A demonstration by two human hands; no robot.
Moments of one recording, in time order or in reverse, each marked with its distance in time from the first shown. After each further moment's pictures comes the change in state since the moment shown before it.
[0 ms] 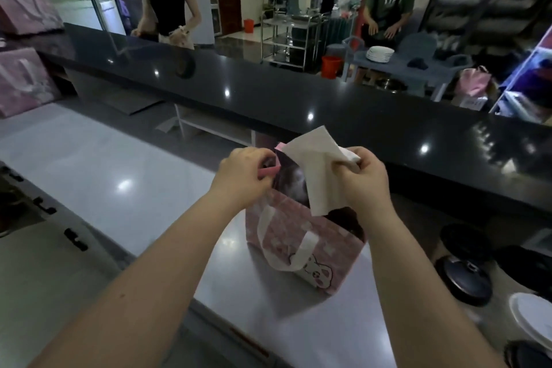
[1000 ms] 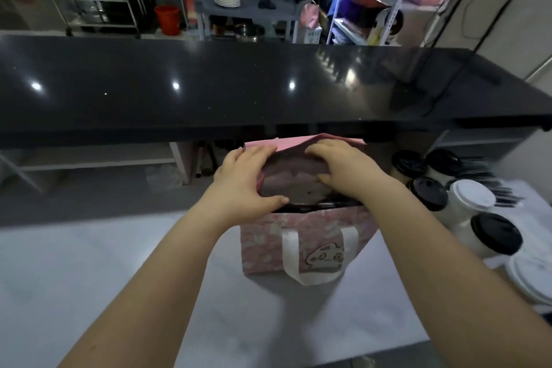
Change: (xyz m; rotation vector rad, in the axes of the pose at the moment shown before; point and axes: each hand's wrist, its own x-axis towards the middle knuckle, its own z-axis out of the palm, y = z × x) left_hand 0.106 -0.064 0.047 -0.264 -0.584 0.484; right_hand 0.045 0.028 0.034 -1.196 -0.132 0.109
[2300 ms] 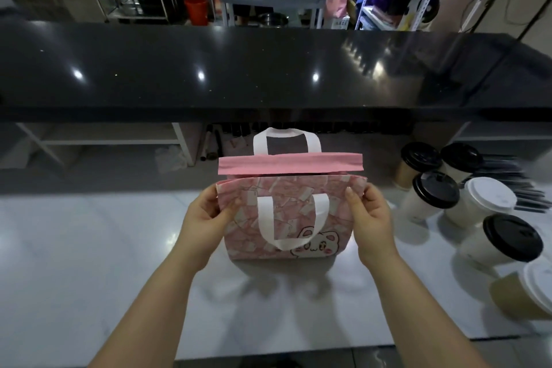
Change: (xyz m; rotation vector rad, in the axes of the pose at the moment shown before) left_hand -0.065 -0.033 0.078 -1.030 0.366 -0.206; right_hand -0.086 0.034 0.115 1.500 0.512 0.220
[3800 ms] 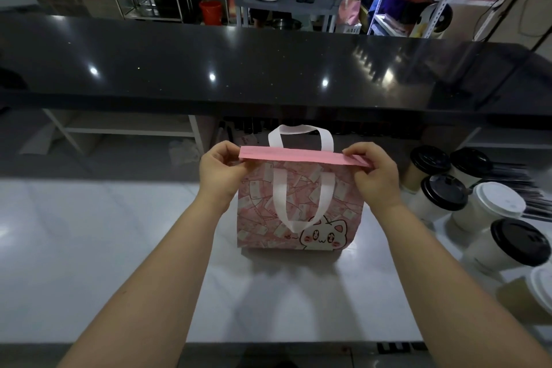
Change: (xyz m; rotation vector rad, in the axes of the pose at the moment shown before) left_hand 0.051 0.021 0.011 0.113 0.223 0.092; right_hand 0.063 -0.032 0.004 -0.603 -0.137 -0.488
